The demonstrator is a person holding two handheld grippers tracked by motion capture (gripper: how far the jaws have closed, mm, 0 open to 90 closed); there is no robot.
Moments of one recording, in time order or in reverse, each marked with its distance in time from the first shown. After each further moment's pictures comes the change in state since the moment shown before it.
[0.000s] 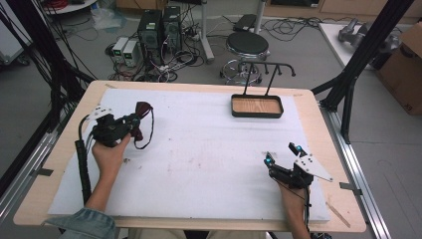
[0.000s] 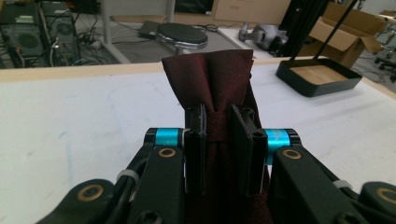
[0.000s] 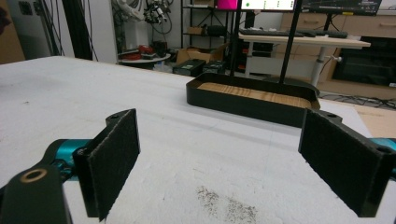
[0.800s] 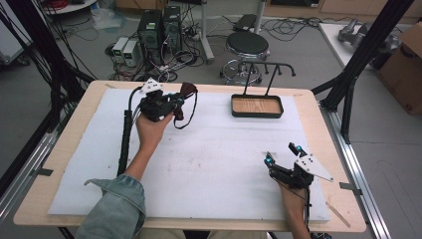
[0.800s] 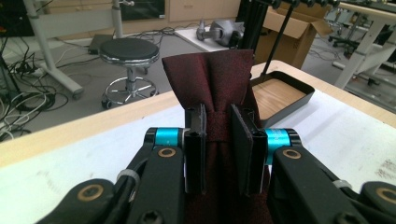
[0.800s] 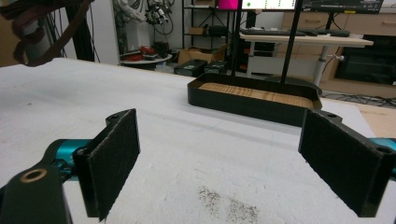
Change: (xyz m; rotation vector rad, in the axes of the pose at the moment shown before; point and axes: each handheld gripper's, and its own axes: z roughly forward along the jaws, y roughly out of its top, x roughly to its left) left arm -0.074 0.057 0.099 0.019 -0.163 0.148; right arm -0.001 0.000 0.000 -0.002 0.006 0.014
